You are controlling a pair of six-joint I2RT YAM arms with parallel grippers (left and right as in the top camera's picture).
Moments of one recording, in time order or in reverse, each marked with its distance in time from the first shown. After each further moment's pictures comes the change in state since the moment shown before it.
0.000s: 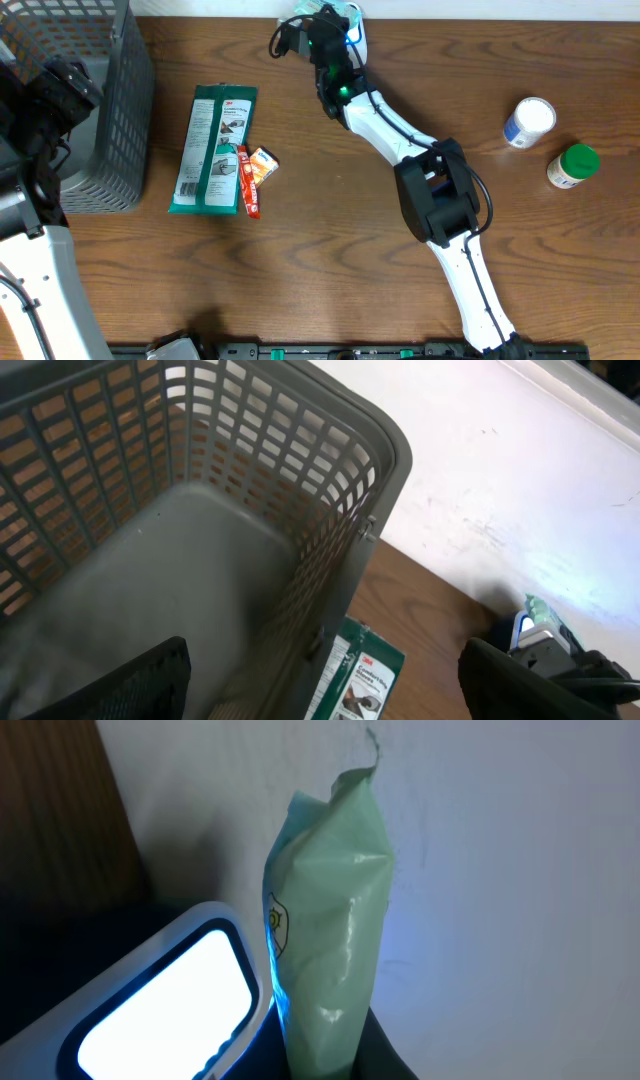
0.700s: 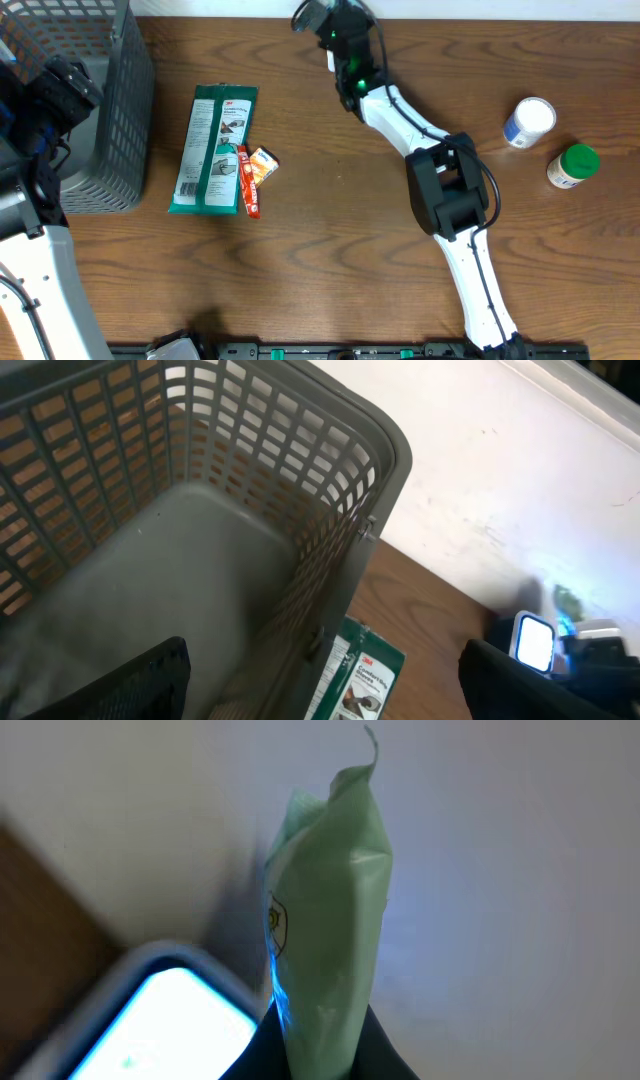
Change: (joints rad) left arm 0.000 0.000 0.000 0.000 0.000 0.000; right arm -0.068 0.012 0.000 0.100 -0.085 0.434
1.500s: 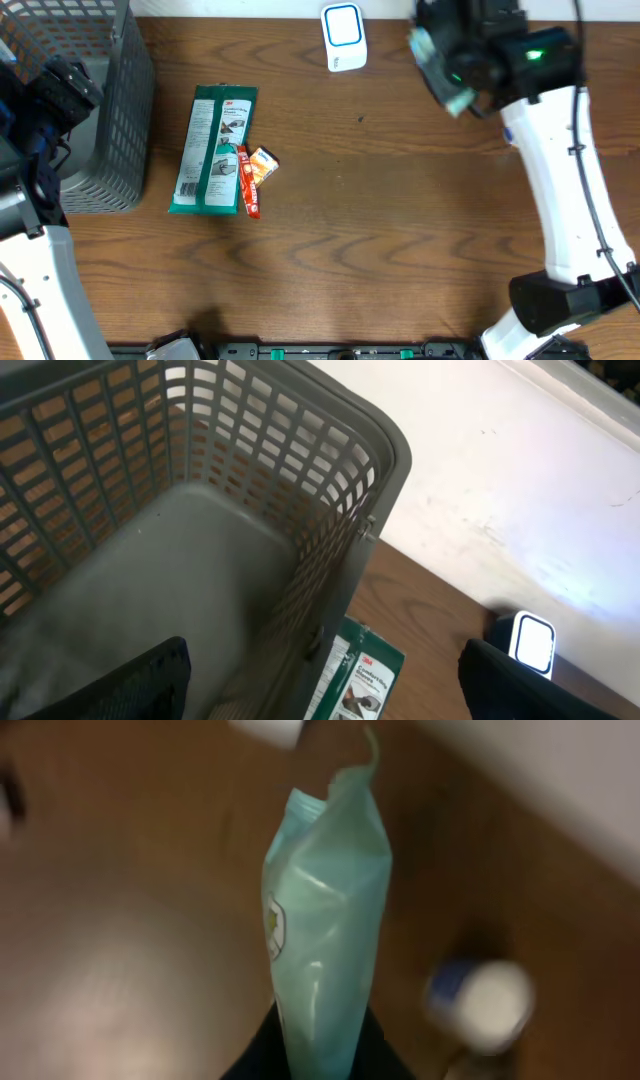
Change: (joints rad) left arm 0.000 0.000 0.000 0.000 0.000 0.000; right arm -0.183 -0.757 0.023 -1.686 -0.316 0.565
